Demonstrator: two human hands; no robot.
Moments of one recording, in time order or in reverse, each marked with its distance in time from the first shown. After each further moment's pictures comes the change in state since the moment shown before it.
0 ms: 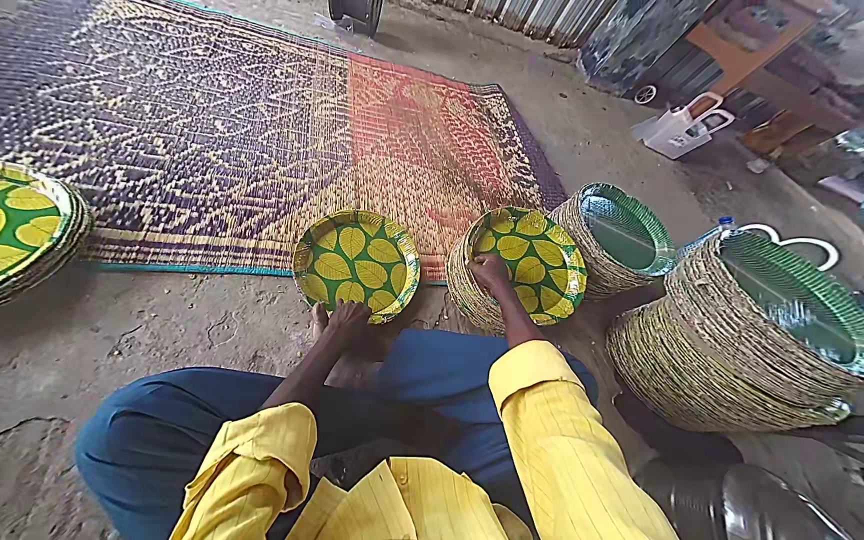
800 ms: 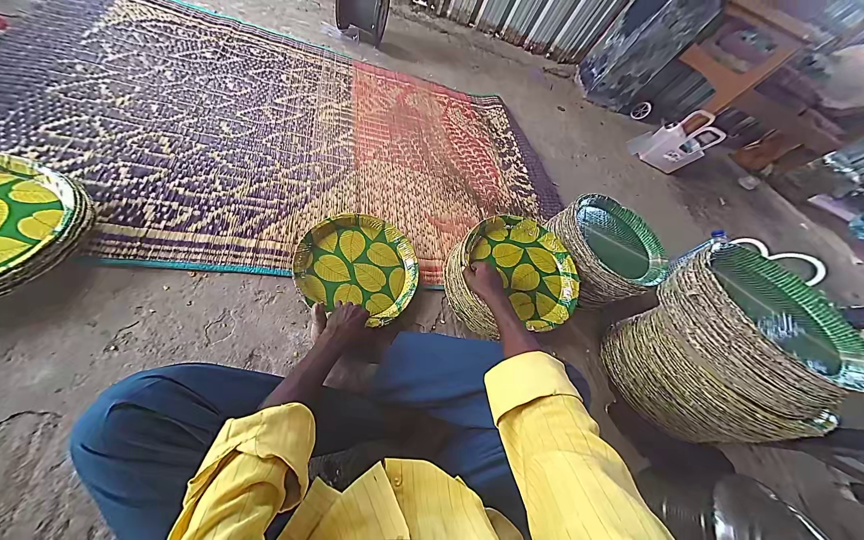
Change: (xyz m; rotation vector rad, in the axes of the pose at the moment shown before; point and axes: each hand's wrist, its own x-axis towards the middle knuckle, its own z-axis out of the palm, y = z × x) left_hand -0.003 0.003 0.001 0.009 0.007 -0.020; right_hand -0.025 -0.026 -0.007 -0.239 -0.091 -0.010
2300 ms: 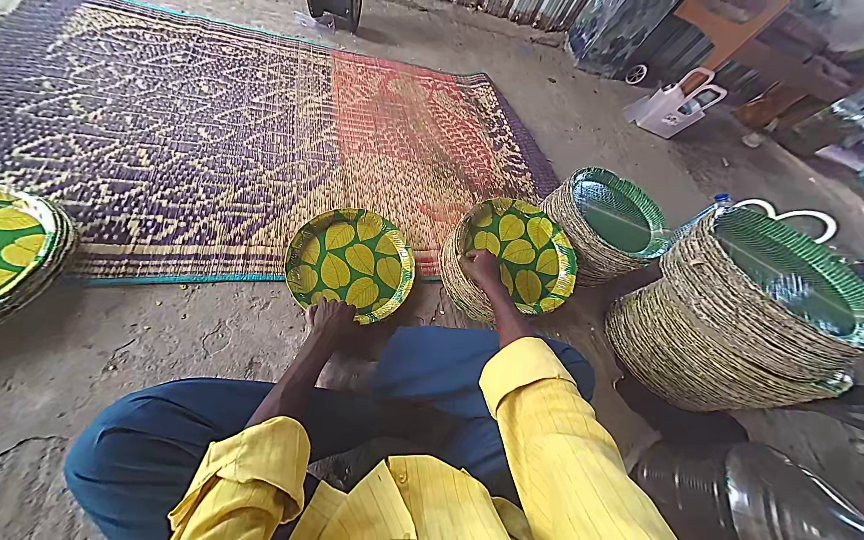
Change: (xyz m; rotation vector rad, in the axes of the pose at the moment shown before) left_hand -0.012 -0.006 -0.017 0.059 -0.036 -0.129; right_hand 0.006 0.015 0.014 0.200 0.123 0.004
